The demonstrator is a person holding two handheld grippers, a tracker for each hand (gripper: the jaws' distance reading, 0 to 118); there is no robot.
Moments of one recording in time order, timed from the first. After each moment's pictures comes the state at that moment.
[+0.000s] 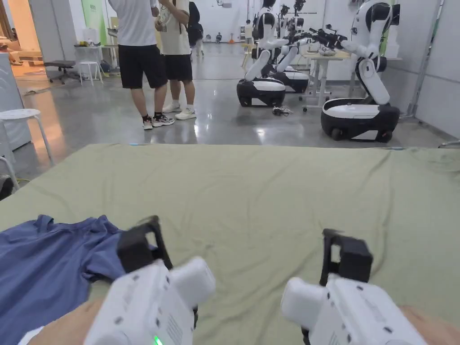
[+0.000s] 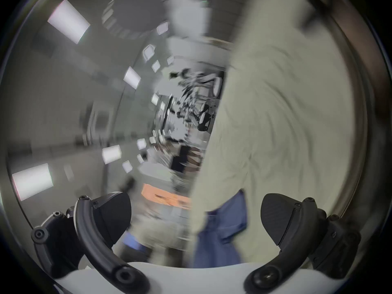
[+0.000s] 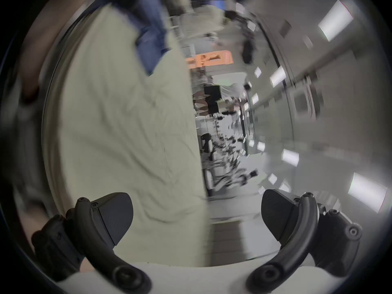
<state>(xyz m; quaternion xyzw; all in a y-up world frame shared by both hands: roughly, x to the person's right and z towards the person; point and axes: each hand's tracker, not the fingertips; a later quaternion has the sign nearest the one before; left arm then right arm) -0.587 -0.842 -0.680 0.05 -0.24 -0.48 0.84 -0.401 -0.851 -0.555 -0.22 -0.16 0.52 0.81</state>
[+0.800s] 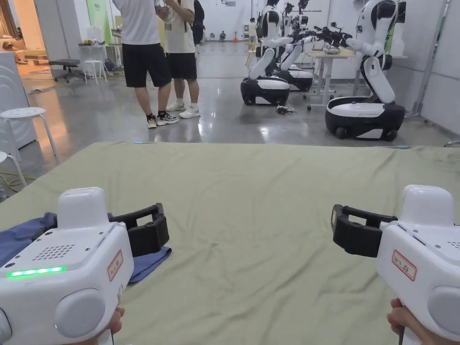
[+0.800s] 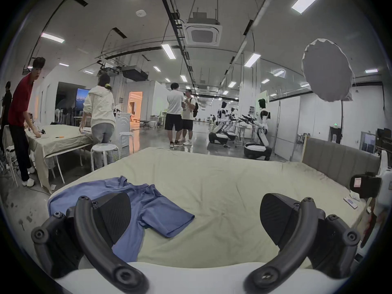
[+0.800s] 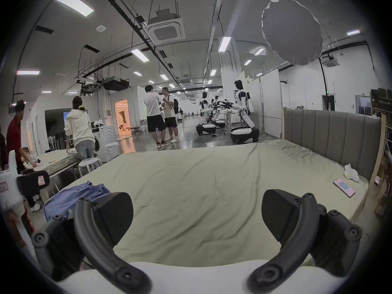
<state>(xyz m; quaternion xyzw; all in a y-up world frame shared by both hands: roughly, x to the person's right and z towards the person) -0.651 -0.790 -0.725 -0.09 -0.23 0.03 0.97 -0.328 -0.781 -0.536 -0.08 -0.25 -0.07 0.96</state>
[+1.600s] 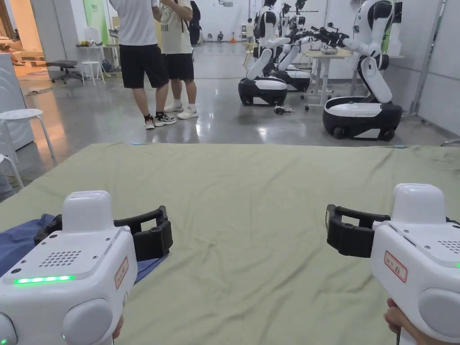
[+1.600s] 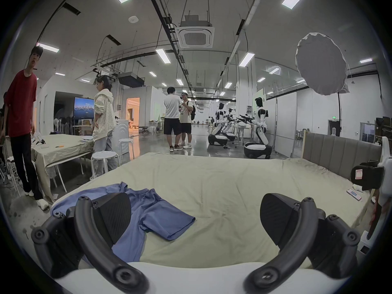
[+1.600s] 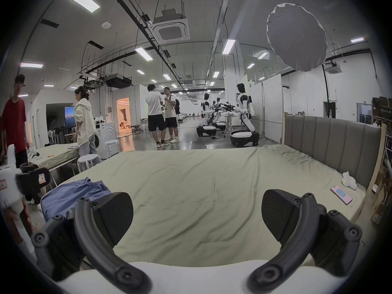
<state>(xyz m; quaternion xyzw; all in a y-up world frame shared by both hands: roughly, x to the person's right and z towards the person) -0.646 -0.790 -0.718 -0.06 -0.23 0.00 0.97 -0.330 -0.781 -0.535 -0.08 -0.25 -0.04 0.96</state>
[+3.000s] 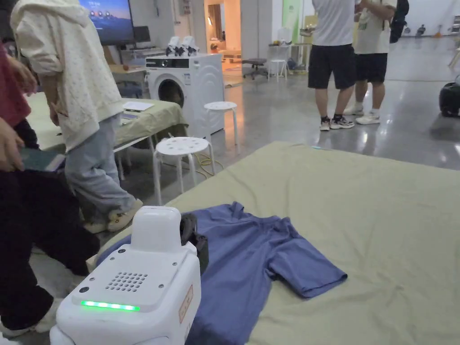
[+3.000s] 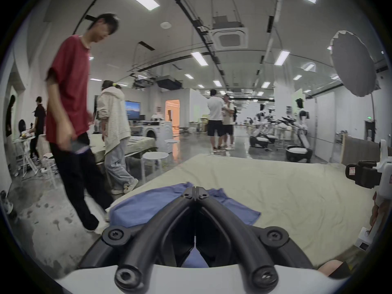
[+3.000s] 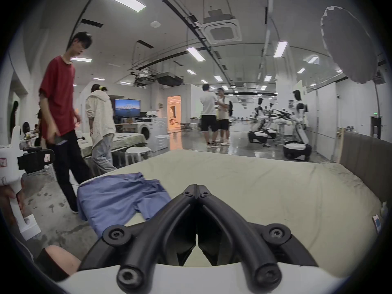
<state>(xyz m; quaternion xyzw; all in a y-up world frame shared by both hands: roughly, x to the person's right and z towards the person) -0.813 -0.766 -0.700 -0.06 -0.05 0.00 1.00 -0.453 -0.762 -0.645 -0.07 -0.03 0.00 1.00</state>
